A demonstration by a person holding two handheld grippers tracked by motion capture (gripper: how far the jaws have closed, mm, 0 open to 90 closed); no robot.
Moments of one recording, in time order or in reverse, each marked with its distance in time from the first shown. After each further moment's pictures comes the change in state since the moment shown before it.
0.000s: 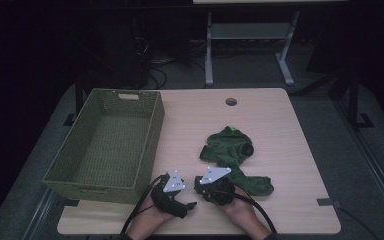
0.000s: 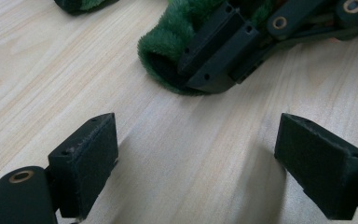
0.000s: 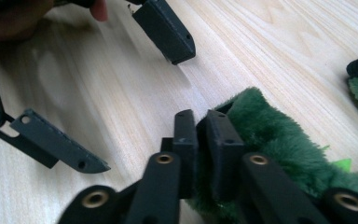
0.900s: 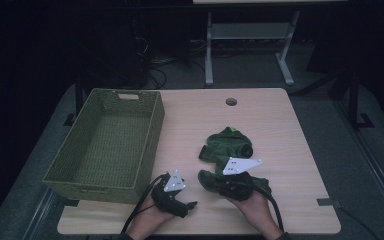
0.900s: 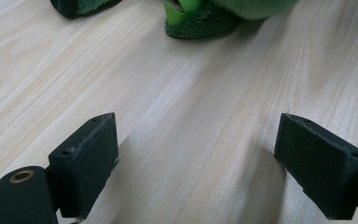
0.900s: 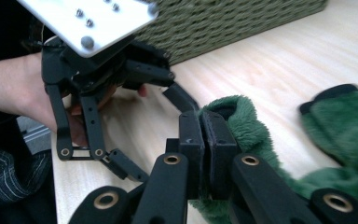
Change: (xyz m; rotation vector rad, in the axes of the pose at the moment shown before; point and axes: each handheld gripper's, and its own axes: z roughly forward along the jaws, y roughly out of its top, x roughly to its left) left arm 0.000 0.001 0.001 -0.004 -0.003 -0.008; right arm -0.020 0.004 -0.067 -0.215 0.117 0.093
